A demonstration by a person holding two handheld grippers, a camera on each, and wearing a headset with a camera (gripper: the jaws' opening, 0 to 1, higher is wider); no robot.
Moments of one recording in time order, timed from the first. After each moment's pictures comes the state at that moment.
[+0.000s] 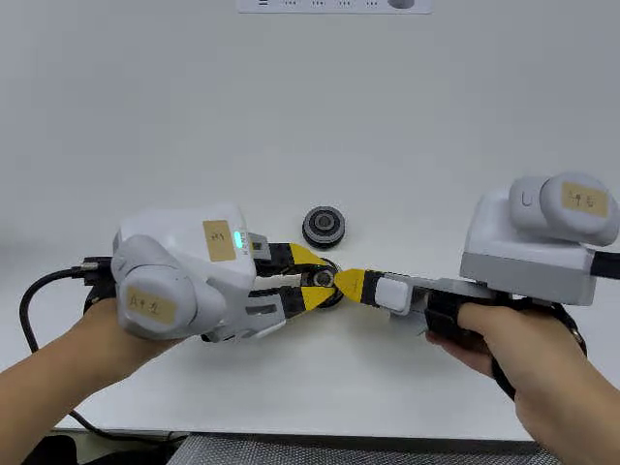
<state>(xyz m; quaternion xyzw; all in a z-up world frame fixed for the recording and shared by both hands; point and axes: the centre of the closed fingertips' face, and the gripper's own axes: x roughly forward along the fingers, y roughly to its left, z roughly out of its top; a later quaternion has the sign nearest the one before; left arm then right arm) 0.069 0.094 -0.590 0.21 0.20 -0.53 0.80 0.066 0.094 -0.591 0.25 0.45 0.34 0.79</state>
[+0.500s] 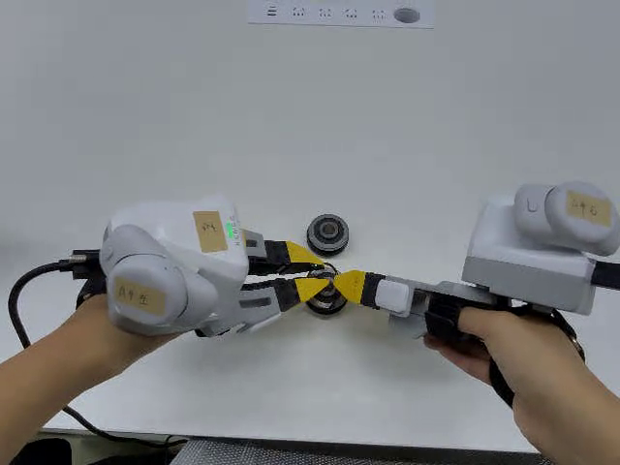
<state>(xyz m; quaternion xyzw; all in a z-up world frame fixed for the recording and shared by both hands) 0.075 0.105 -0.583 0.21 0.20 -0.51 0.81 0.069 0.097 -0.586 0.27 0.45 0.34 0.78</state>
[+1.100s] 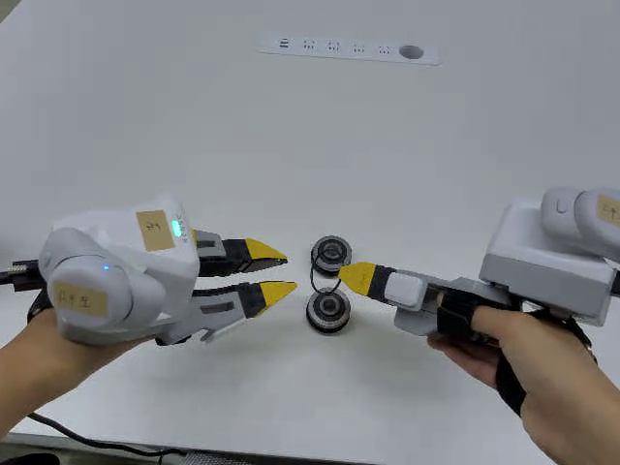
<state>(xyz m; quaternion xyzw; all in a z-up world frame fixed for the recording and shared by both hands) 0.080 0.140 -0.556 0.18 0.19 -0.45 0.85 0.084 0.088 -0.555 0.29 0.41 0.34 0.79</state>
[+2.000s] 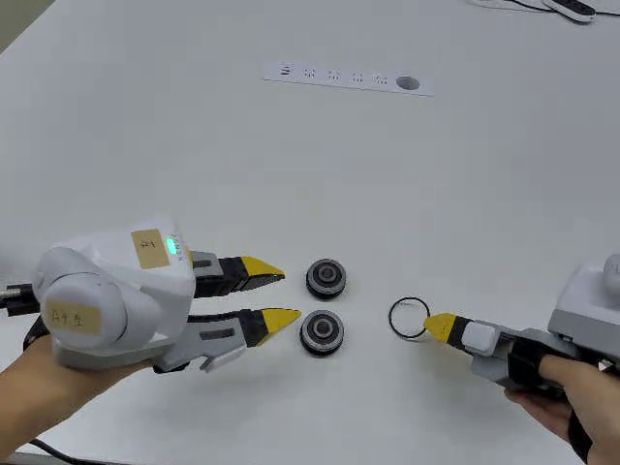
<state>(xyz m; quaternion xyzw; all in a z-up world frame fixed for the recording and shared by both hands) 0.076 0.132 -0.548 0.15 0.19 -0.45 0.86 0.089 0.002 -0.601 0.26 0.45 0.21 0.83</state>
